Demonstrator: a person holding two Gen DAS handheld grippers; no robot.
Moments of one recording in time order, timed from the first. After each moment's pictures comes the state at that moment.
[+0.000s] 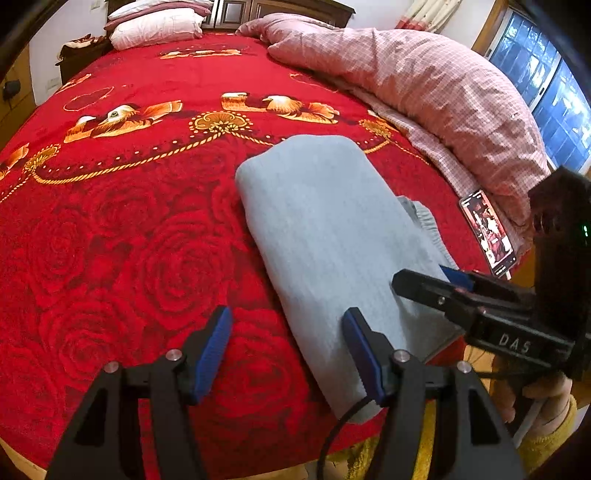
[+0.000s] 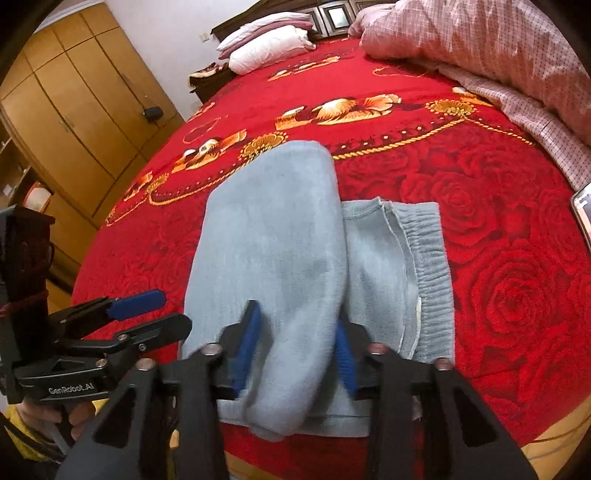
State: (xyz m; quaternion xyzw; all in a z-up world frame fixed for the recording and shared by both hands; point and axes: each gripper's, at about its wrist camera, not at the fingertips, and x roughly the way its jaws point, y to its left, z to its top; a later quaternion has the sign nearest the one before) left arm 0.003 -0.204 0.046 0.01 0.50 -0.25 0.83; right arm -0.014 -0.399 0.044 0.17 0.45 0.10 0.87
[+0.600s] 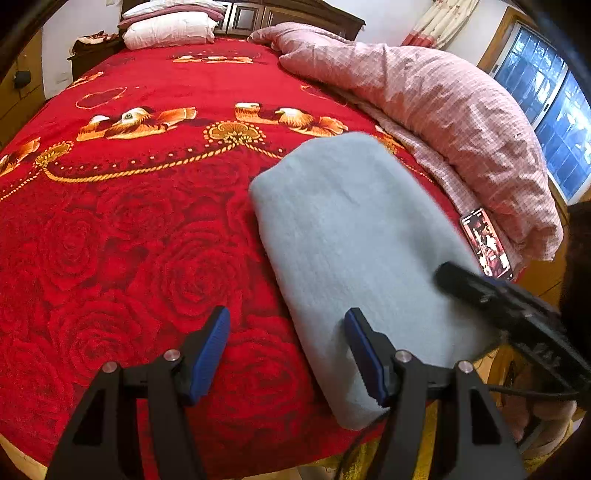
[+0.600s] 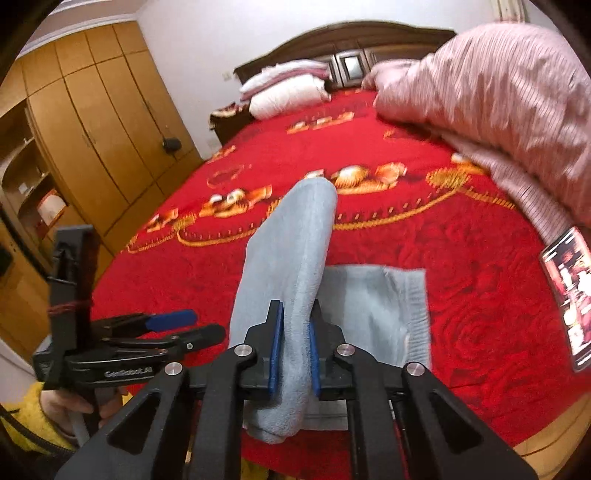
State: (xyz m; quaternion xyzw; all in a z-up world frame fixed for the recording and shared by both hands) left arm 0.006 -0.190 0.057 -0.02 0.49 -0.24 0.84; right arm -0.052 -0.400 0.110 0.15 0.36 0.10 0.92
